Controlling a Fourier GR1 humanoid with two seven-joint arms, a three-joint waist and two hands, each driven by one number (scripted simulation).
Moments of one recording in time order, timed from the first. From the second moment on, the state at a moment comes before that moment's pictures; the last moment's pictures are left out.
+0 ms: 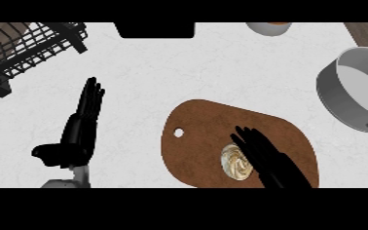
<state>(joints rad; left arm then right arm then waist) -0.01 0.11 -0.11 -1.58 0.07 0.22 -0.12 0.20 -0.29 0.45 -1.87 0.94 0.06 0.01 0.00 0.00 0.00</state>
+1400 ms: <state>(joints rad) -0.01 0.07 -0.11 -1.58 0.03 0.18 -0.12 -0.06 -0.05 0.29 -1.67 1.23 0.01 0.36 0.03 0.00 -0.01</state>
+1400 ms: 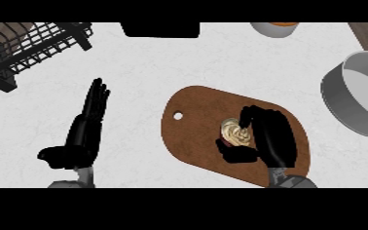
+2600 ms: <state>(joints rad) -0.01 0.07 -0.07 -1.58 0.02 0.17 -0.12 -0.50 -0.09 0.18 -1.80 1.50 0.24 0.93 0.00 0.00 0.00</state>
